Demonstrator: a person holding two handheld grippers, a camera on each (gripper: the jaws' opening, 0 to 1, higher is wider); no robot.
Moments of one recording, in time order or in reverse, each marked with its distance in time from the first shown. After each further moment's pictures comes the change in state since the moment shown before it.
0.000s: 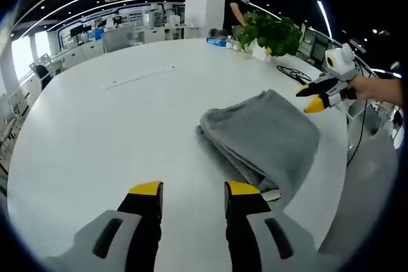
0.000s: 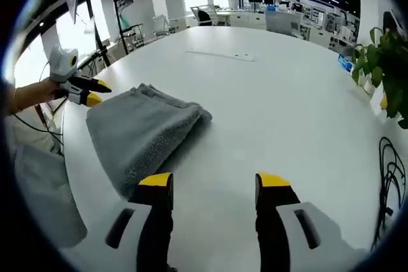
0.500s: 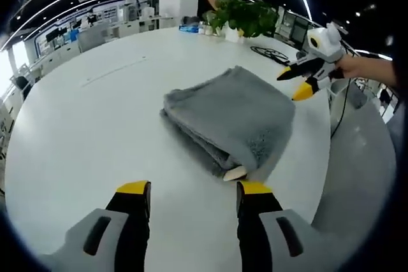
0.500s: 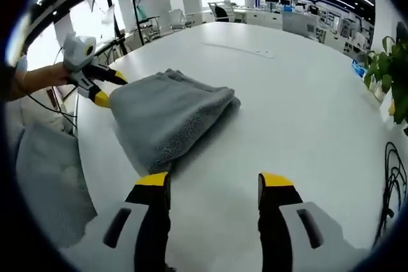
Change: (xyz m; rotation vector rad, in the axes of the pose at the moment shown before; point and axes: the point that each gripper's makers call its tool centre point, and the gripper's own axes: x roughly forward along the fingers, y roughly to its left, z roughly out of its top) left arm -0.004 -0.040 -0.018 0.109 0.073 -0.116; right arm -0.010 0.038 -0.014 -0.099 0.028 0.083
